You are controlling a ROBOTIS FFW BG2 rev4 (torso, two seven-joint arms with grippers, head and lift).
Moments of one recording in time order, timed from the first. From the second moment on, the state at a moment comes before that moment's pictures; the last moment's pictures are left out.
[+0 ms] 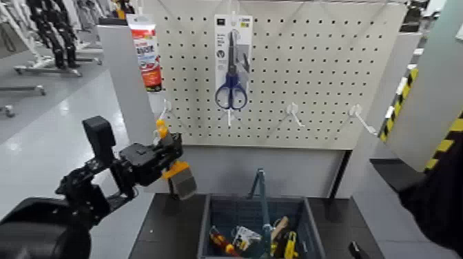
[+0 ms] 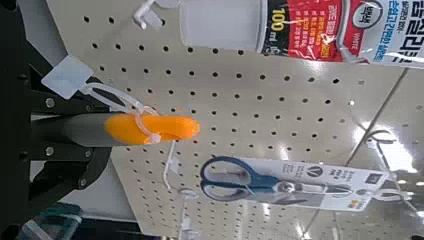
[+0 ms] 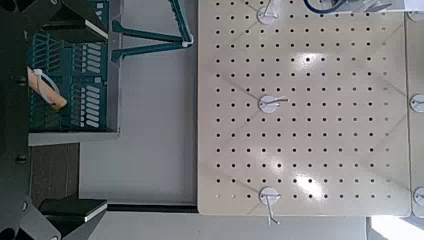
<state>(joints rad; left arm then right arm) -0.16 0.26 -0.05 -1.75 0.39 0.30 -0.58 0.44 -0.06 0.13 -1.72 0.01 -0.35 -0.14</state>
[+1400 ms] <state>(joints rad) -0.28 0.22 -0.47 -1.28 0.77 0.23 -0.52 0.44 -0.05 0.14 -1.71 0.00 -0.37 -0.14</state>
